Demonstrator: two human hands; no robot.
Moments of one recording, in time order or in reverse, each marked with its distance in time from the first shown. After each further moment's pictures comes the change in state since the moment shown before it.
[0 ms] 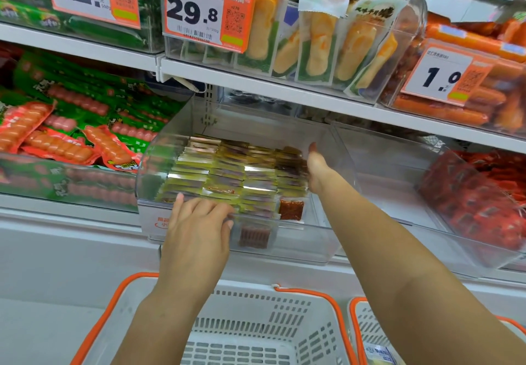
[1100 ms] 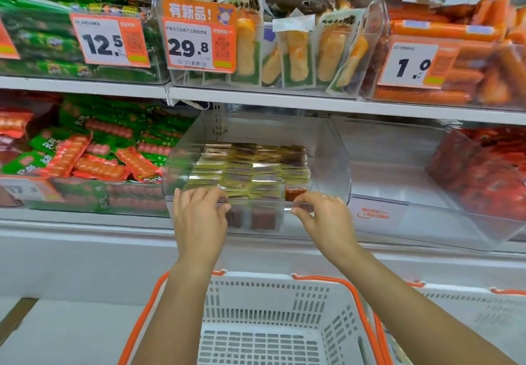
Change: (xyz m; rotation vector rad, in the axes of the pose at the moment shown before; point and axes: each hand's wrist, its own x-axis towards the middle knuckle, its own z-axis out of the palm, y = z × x) left_hand 0.016 -0.011 -0.006 0.094 0.083 -0.133; right_hand -0.132 0.088 -0.038 -0.864 0.190 -0.915
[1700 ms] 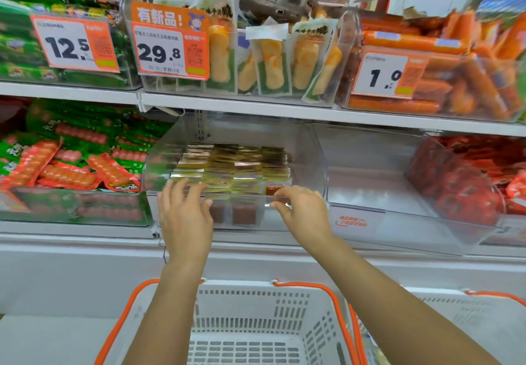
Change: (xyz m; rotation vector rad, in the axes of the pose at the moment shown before) left_hand 0.015 0.016 0.027 -0.029 0.098 -0.050; right_hand 0.032 0.019 0.008 -0.035 0.003 -0.026
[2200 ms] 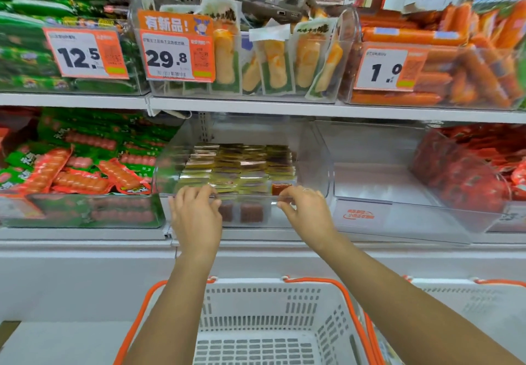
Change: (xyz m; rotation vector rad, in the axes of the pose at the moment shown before) left_hand 0.006 -0.006 0.001 0.025 -0.099 -0.041; right_hand -0.004 -0.002 0.009 0.020 -0.039 0.015
